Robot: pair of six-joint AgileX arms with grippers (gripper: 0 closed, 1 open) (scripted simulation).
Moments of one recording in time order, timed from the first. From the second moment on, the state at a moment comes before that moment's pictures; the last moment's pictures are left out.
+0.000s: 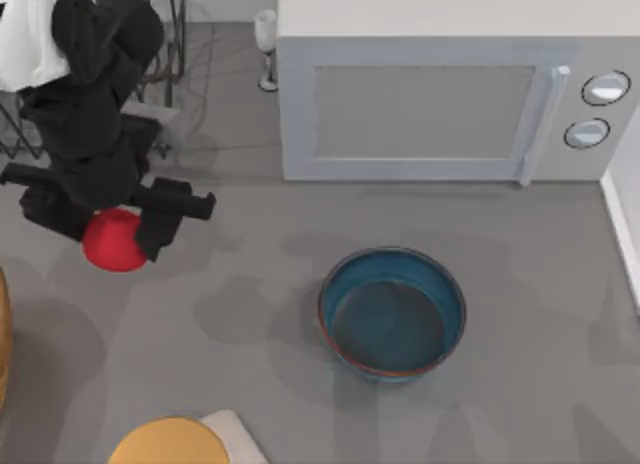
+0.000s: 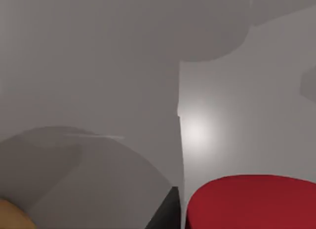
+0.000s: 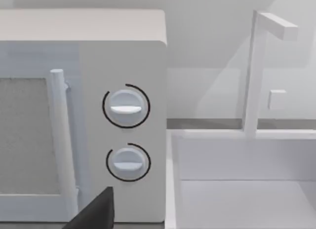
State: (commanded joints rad) left arm -0.32 1.83 1.38 -1.10 0.00 -0.06; right arm 0.00 0.00 0.00 0.00 0.00 0.00
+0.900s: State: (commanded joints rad) left arm -0.22 1.78 1.40 -1.21 0.00 0.32; right arm 0.00 0.00 0.00 0.00 0.00 0.00
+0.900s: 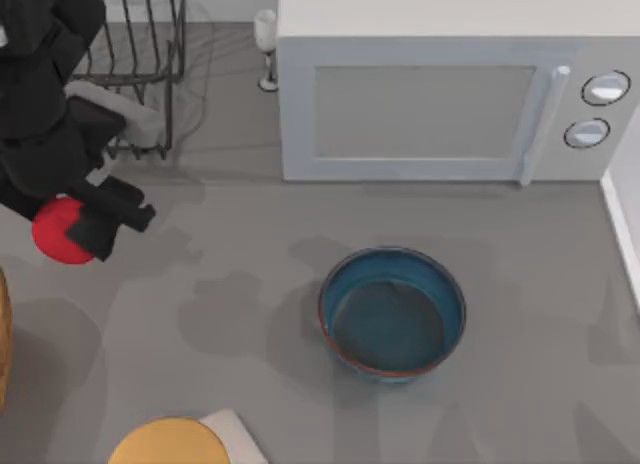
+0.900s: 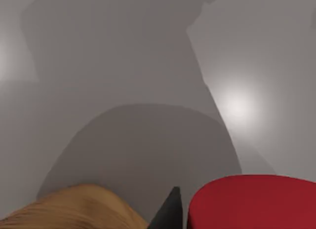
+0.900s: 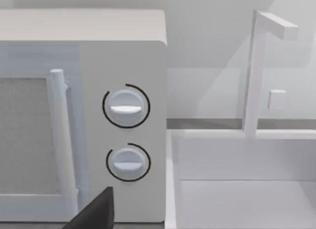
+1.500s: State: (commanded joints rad) left arm 0.05 1.60 1.32 -1.35 0.01 1.35; right arm 0.00 0.00 0.00 0.00 0.00 0.00
